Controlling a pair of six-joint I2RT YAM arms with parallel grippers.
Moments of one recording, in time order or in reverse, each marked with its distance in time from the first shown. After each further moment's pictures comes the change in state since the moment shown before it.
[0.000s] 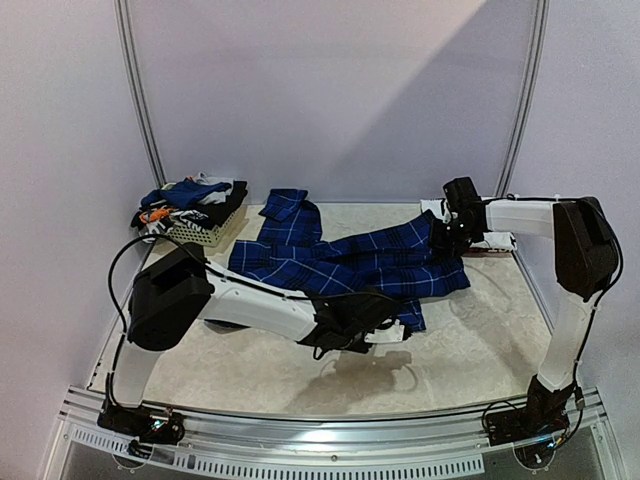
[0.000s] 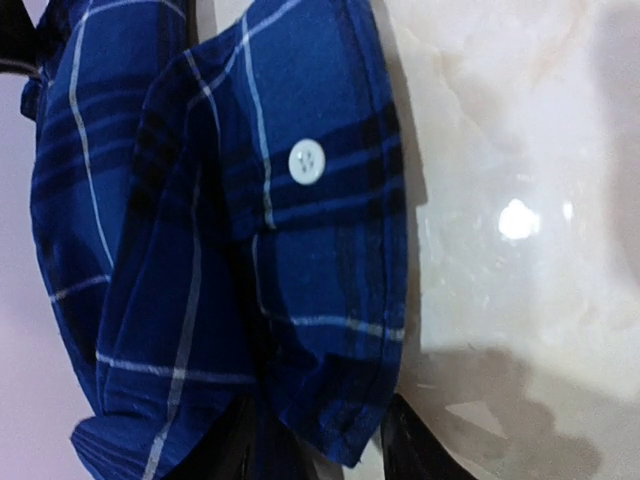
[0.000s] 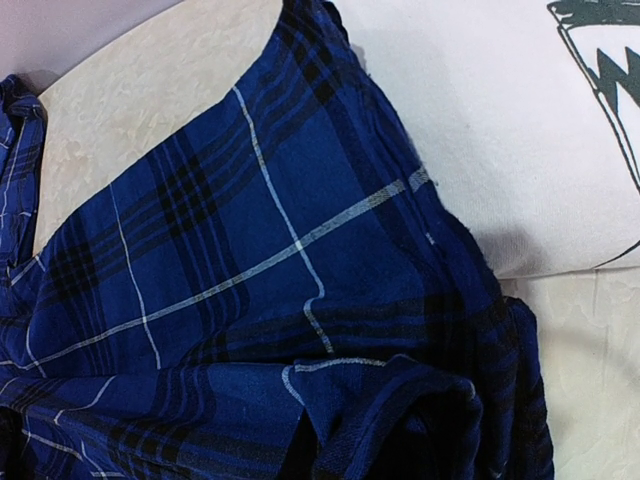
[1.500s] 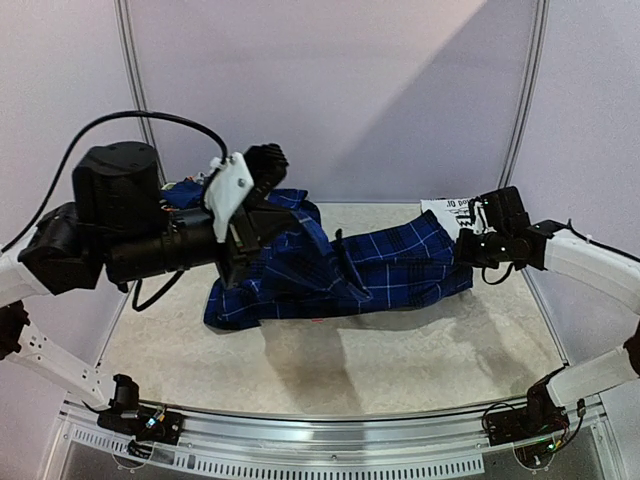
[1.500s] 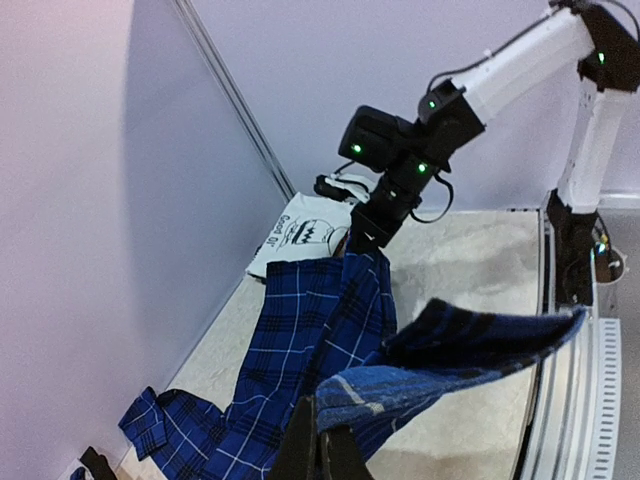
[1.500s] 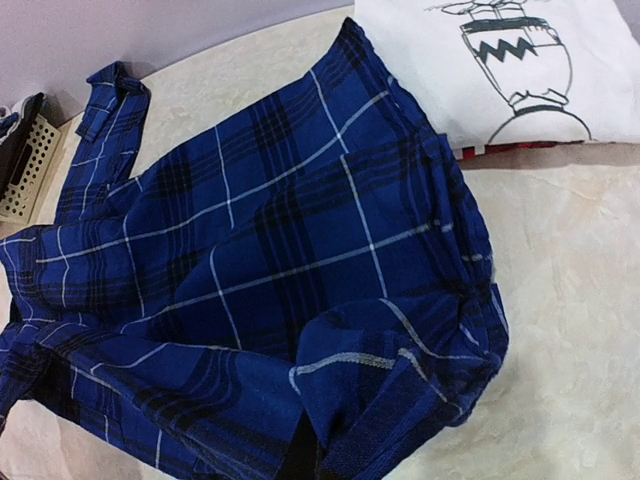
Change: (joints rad) left arm -0.185 -1.046 -0.061 -0.293 0.110 -0.479; right arm 0.092 -0.609 -0.405 -0.035 0.044 0.011
